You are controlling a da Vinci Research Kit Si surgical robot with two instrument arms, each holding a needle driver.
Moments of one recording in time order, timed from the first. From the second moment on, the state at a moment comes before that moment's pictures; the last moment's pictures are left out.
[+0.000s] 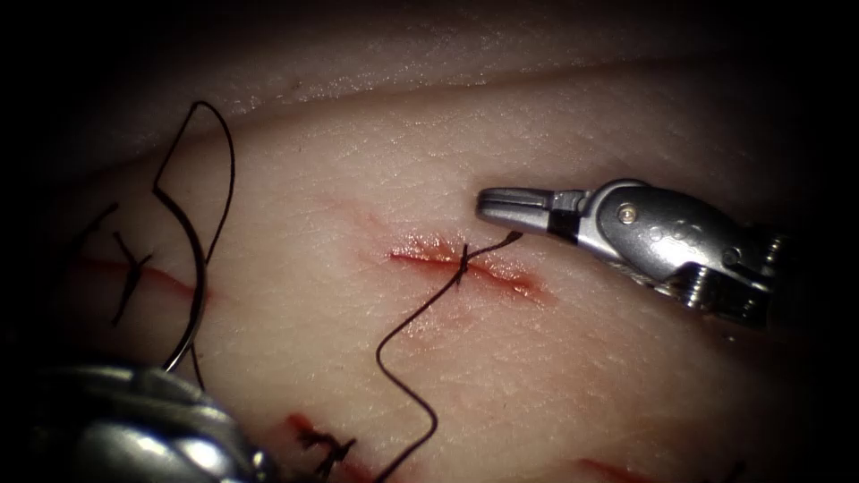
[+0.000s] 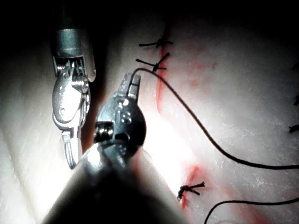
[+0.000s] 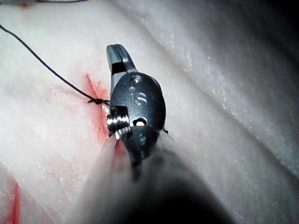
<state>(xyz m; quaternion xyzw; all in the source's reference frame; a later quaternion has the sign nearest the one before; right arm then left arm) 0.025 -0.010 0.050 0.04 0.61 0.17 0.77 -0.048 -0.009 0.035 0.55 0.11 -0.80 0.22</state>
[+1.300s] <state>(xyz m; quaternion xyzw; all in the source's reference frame) 0.032 -0.014 0.053 0.01 0.69 0.16 0.71 -0.050 0.006 0.045 0.61 0.14 -0.75 0.22</state>
